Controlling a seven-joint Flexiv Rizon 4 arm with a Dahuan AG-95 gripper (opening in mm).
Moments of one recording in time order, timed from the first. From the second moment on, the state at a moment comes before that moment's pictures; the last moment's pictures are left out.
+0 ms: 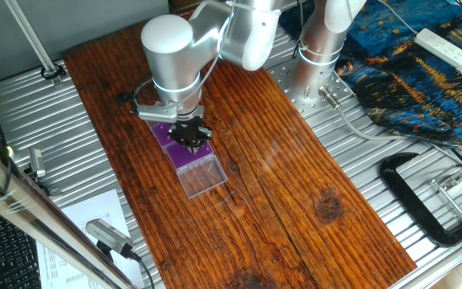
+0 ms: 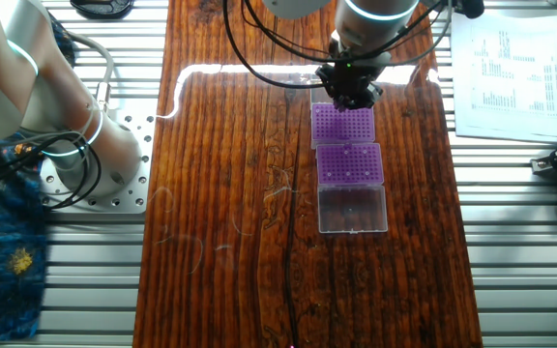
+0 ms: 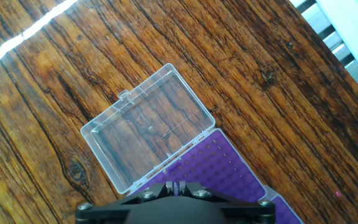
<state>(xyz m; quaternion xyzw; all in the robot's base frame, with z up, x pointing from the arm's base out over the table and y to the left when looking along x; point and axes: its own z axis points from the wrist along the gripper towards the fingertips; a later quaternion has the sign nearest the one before) 0.478 0.086 0.072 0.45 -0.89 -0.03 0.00</state>
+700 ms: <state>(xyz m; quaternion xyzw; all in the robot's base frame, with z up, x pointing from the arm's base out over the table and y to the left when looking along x) 0.478 0.087 0.072 0.45 -0.89 -0.03 0.00</state>
